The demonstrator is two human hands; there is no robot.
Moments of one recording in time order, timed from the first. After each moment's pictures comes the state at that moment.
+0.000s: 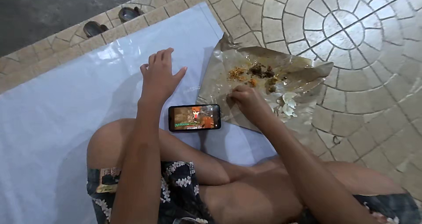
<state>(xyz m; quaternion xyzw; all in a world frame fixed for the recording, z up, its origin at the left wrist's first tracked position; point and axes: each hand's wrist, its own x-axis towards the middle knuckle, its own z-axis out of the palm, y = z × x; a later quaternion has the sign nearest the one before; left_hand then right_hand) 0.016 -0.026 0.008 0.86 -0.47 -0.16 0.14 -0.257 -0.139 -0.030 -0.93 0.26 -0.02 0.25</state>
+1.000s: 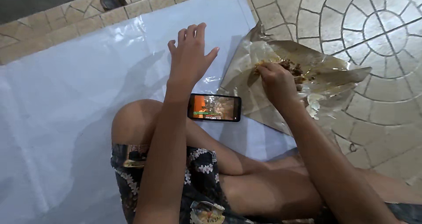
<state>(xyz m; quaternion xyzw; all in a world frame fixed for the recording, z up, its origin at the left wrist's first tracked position) 0.018 -0.031 0.017 0.86 -0.46 -0.16 0.17 -0.225 -0.166 -0.034 -0.96 0.27 -0.03 0.09</state>
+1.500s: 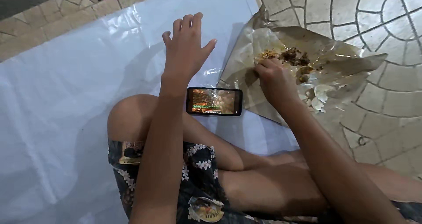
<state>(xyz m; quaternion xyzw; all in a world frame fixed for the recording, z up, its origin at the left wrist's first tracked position) 0.016 -0.029 0.016 0.86 -0.47 -0.17 0.14 -0.226 -0.144 -0.029 -0.95 0.26 0.00 0.14</state>
